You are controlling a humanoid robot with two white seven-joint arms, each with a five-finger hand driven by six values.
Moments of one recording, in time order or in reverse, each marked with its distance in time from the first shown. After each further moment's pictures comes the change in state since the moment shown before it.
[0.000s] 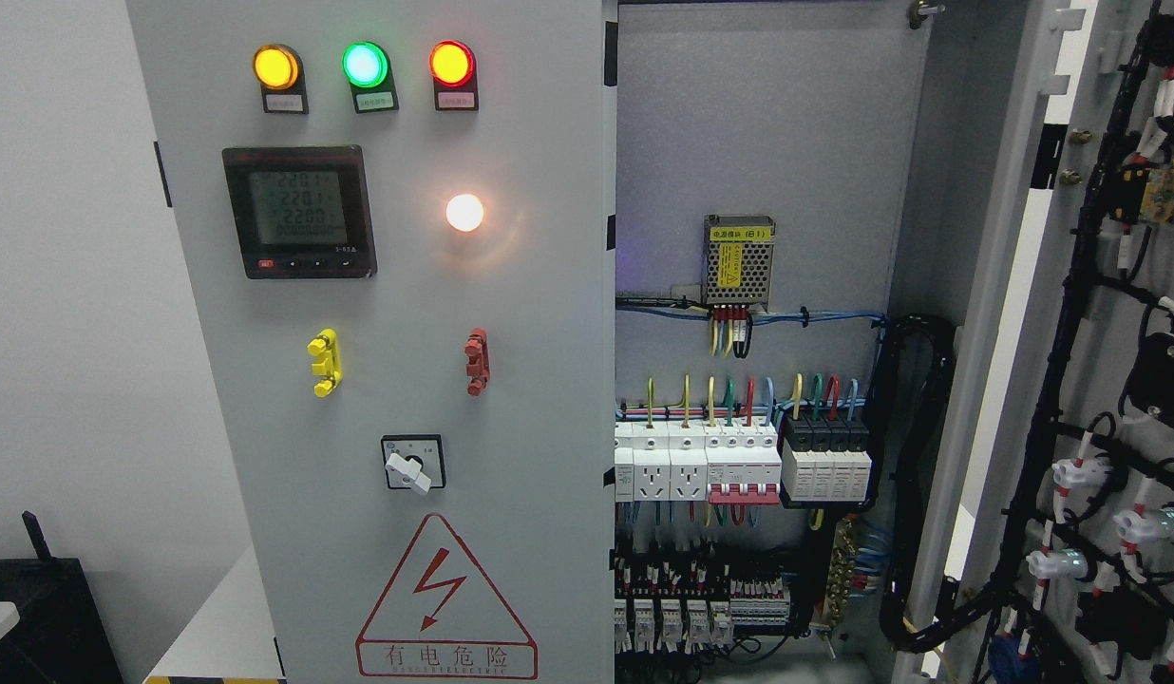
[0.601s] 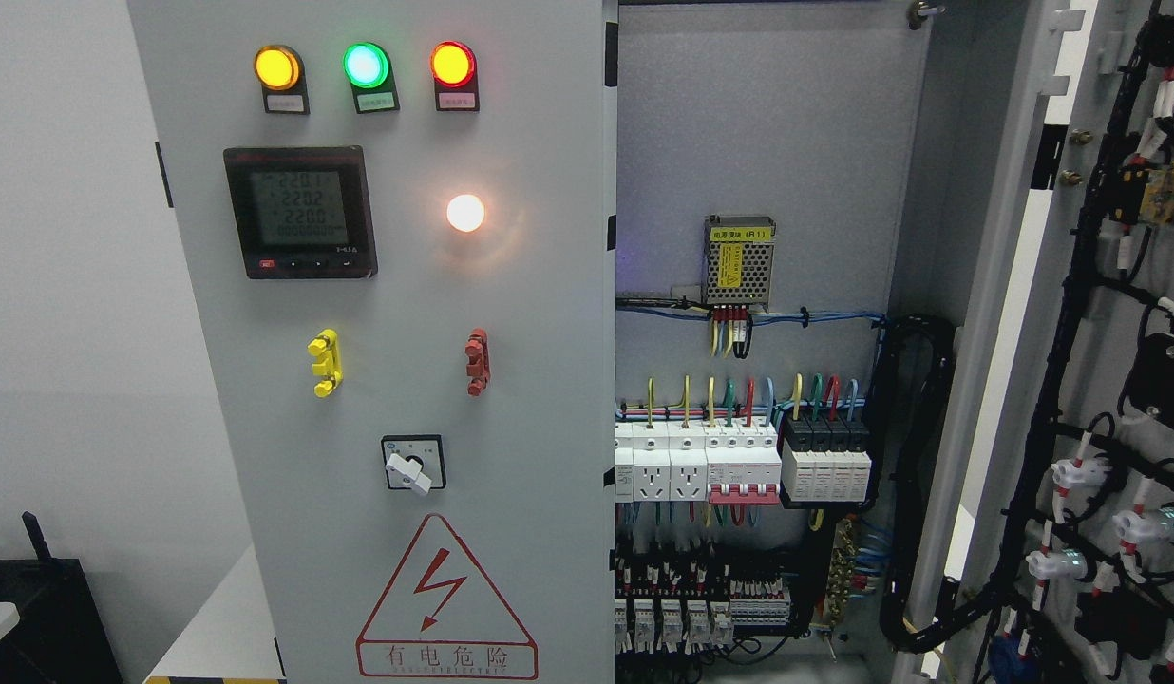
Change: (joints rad) left arm 0.469 -0.123 0.074 0.513 -0.170 -0.266 0.000; right arm 0.000 0.000 0.000 0.000 0.000 0.000 -0.001
